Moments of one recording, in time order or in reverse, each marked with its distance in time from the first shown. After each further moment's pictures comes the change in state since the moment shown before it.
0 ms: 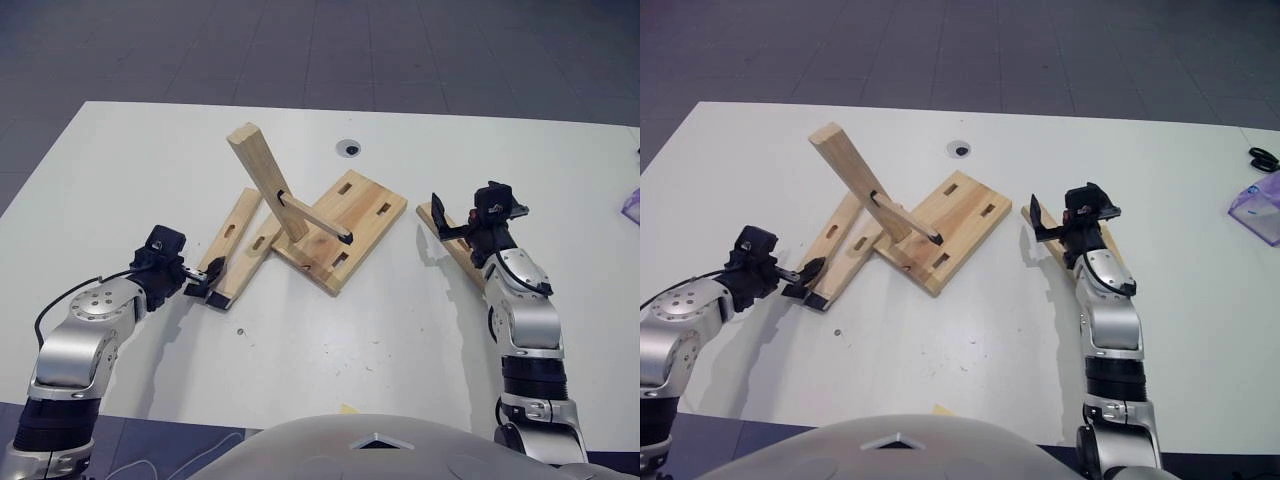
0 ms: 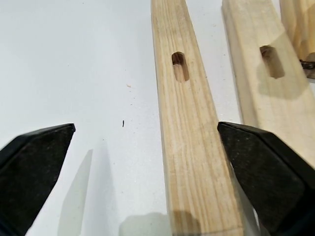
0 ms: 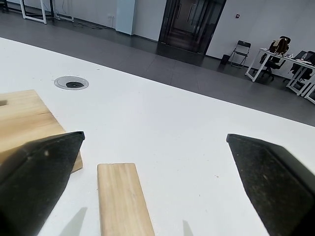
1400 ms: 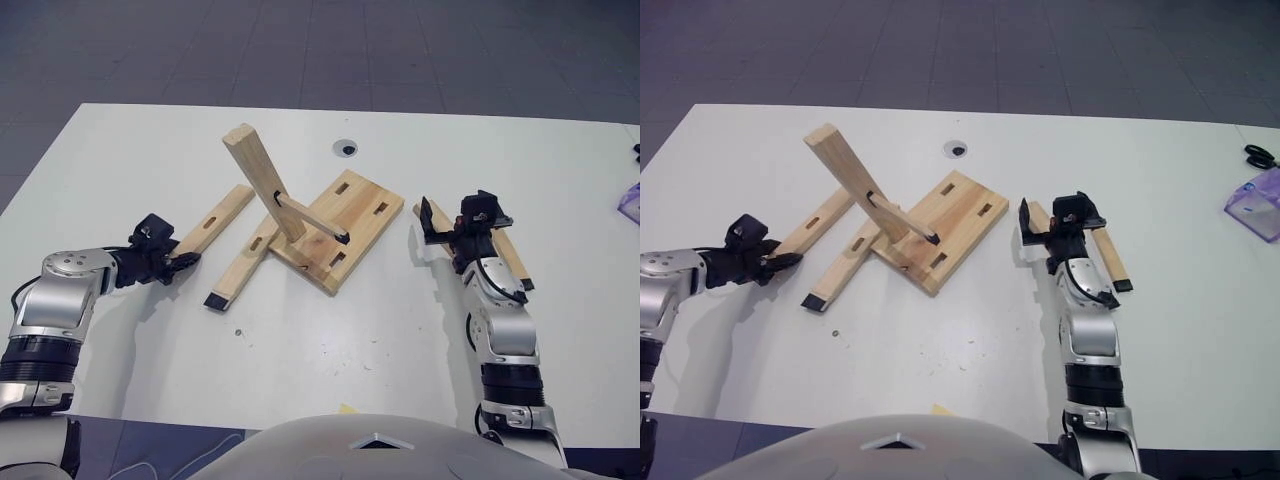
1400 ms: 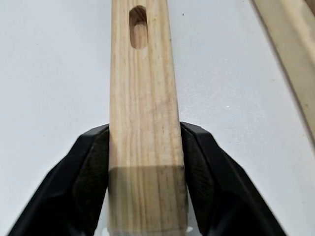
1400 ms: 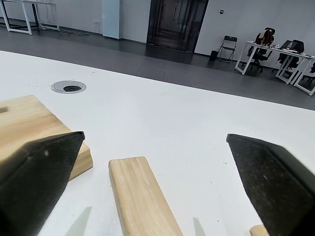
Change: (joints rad) left arm -0.290 0.114 -0.115 0.501 0.126 -0.146 -0.399; right arm 0.034 0.105 0.034 0.002 -0.023 -0.056 -0.114
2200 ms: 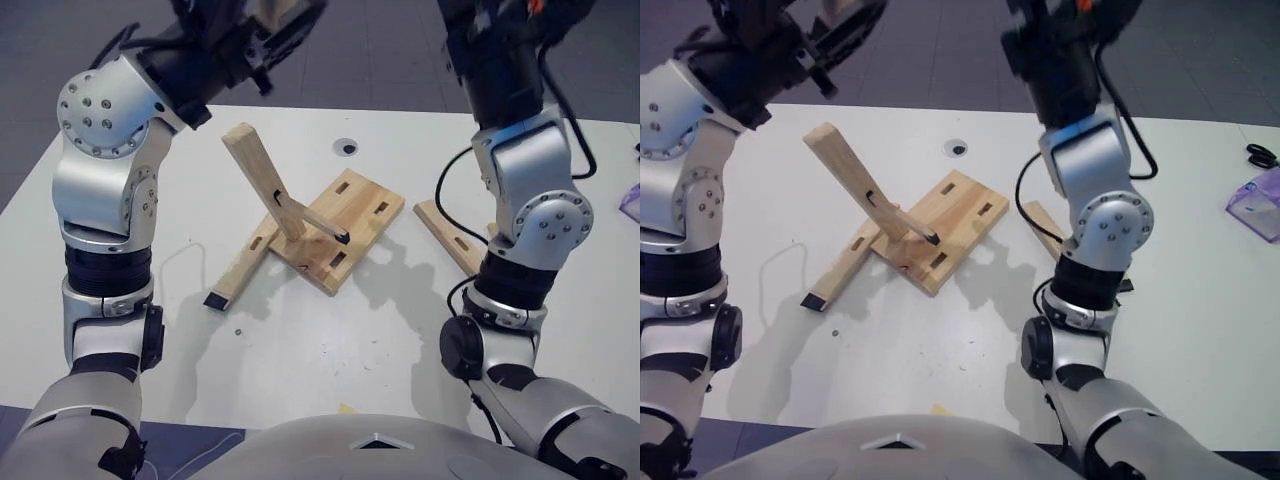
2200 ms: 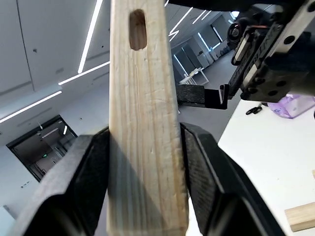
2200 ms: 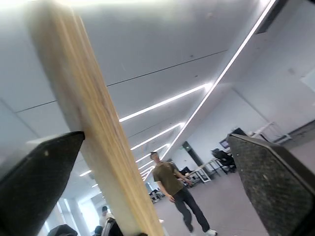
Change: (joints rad) left arm -0.589 -0.313 -0.005 -0.514 -0.134 -0.219 0.126; right arm -0.670 0.111 -0.199 -0.146 1.341 0.349 -0.019
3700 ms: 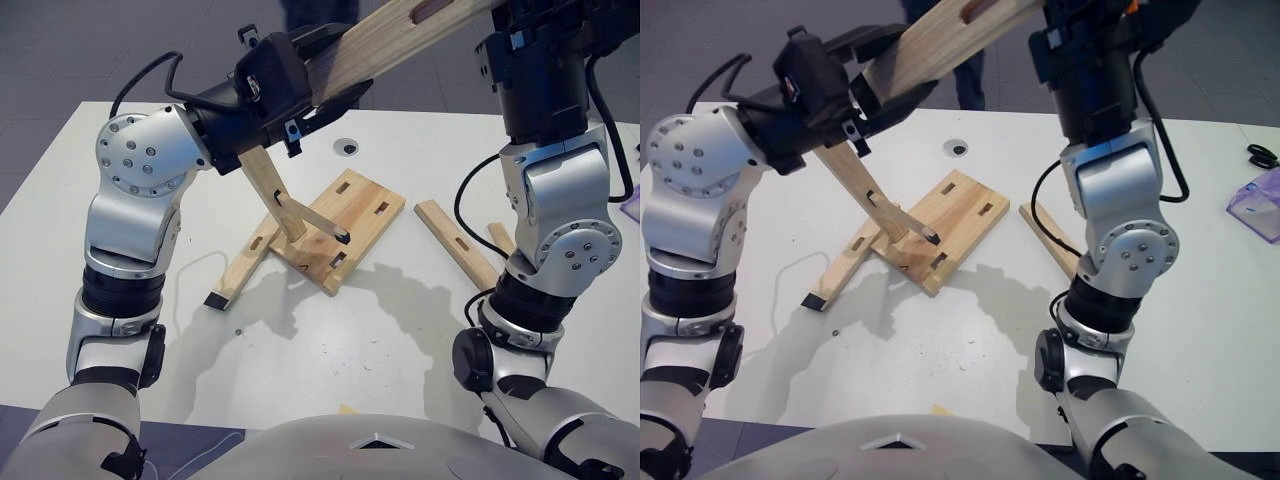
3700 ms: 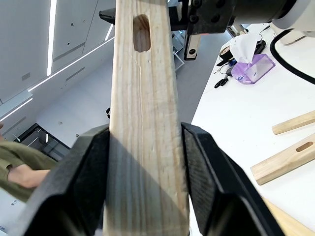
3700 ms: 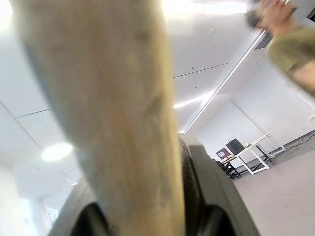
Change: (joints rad) left arm 0.100 0.005 -0.111 -0.067 0.177 -0.101 -0.082; right arm 0.131 -0.067 0.020 -0.181 0.087 -0.090 -0.093
